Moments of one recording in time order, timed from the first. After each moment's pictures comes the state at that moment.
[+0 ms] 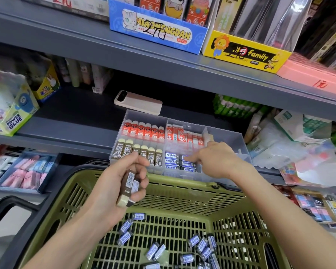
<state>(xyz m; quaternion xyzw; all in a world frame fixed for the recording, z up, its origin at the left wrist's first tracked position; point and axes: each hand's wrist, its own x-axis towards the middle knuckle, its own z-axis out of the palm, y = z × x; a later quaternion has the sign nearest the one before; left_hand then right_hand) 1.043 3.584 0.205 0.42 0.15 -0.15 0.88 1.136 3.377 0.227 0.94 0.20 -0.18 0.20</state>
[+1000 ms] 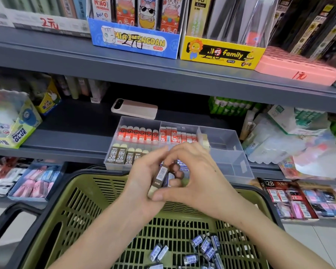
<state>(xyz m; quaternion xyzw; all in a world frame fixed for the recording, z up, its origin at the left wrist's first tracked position) 1.048 3.520 0.247 0.31 0.19 -0.23 0.90 1.050 3.397 0.259 0.92 0.26 0.01 -0.30</state>
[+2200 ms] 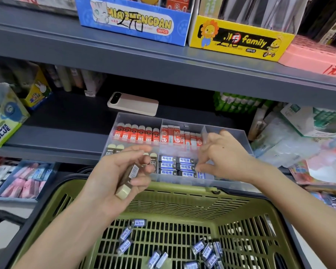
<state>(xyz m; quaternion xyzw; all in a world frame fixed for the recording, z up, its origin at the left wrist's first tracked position) 1.072 3.566 0.232 0.38 0.20 -0.18 0.89 1.149 3.341 0.223 0.94 0.32 -0.04 0.09</state>
